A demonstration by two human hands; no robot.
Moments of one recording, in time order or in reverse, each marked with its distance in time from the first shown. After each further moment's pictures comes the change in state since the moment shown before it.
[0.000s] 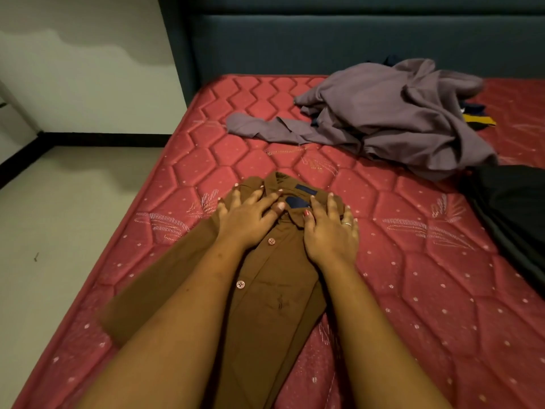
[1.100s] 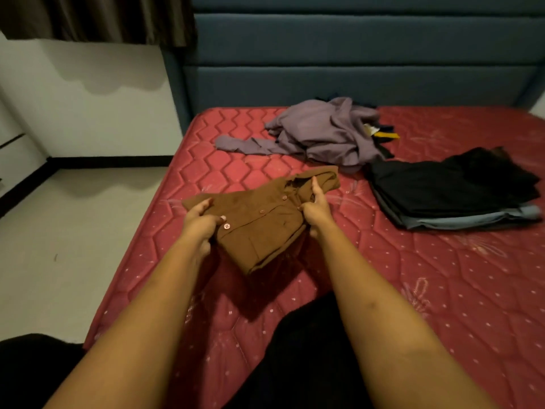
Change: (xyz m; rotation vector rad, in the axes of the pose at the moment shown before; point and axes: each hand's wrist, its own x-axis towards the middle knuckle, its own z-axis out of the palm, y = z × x) left_hand -0.222 0.047 -0.102 -1.465 0.220 -0.479; right_hand -0.131 0.016 -0.142 1.232 -0.081 0.156
